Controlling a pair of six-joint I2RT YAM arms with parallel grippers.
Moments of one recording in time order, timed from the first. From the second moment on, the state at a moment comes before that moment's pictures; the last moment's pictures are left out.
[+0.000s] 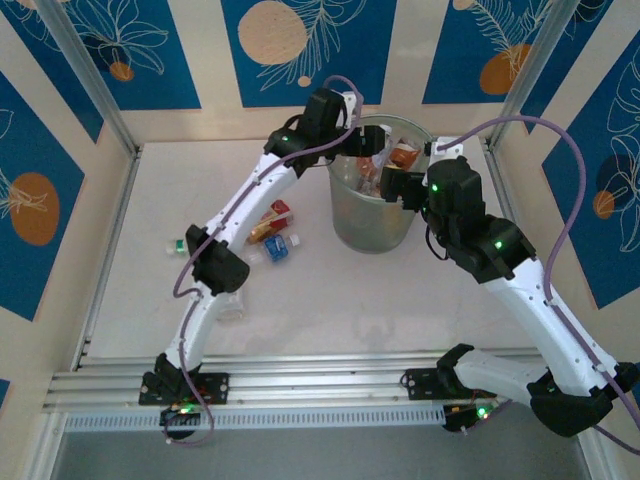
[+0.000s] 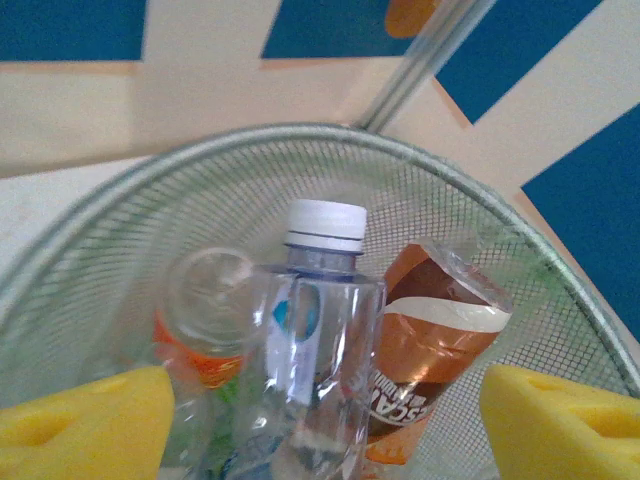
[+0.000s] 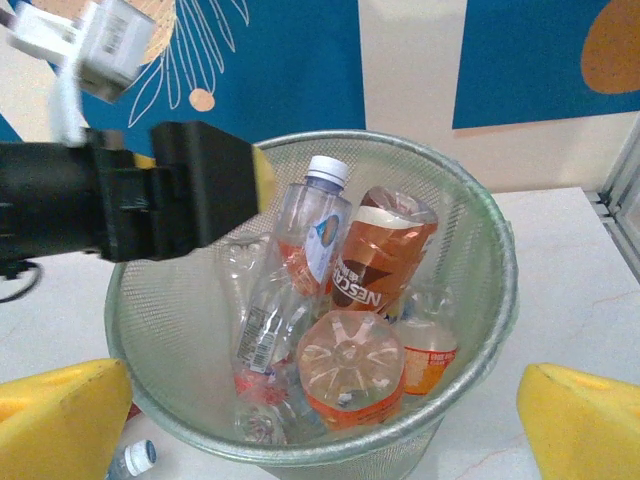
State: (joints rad) left arm -0.68 2.28 2.59 -0.76 0.15 -0.43; right arm 0.60 1.07 1.40 -0.73 0.48 0.33
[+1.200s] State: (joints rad) left arm -0.29 1.13 1.09 -0.69 -0.26 -0.57; right arm 0.59 1.22 1.47 -0.79 0.41 0.35
